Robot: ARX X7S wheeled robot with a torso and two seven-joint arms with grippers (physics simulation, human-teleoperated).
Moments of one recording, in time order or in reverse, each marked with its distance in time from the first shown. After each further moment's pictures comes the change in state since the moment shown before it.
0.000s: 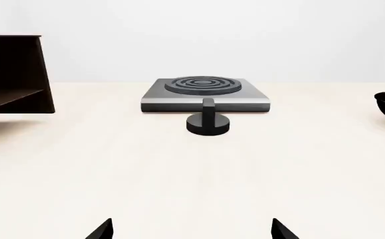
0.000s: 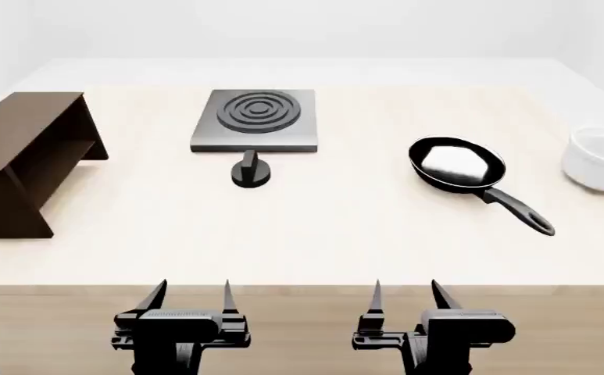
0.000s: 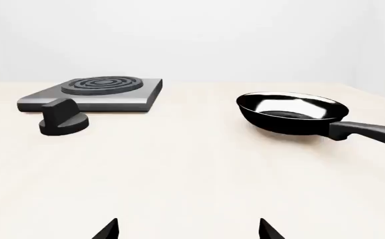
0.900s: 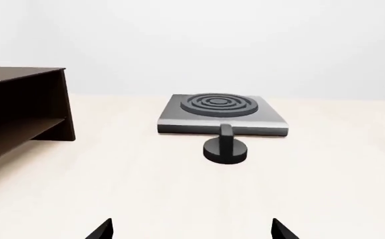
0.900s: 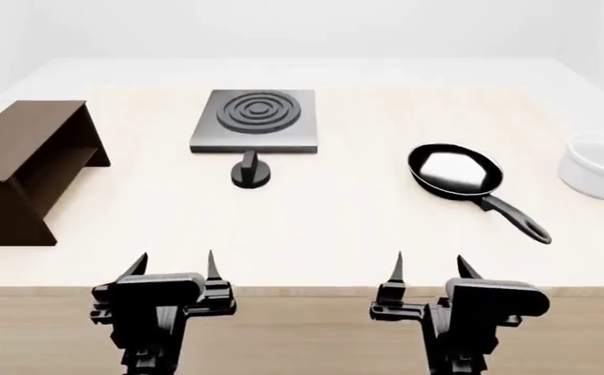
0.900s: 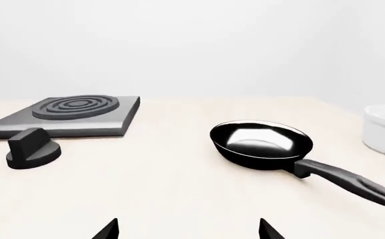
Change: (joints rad) left arm -0.073 -0.099 0.048 0.195 -0.113 -0.245 -0.120; right arm 0.047 0.099 -0.042 -0.245 0.101 0.270 0.144
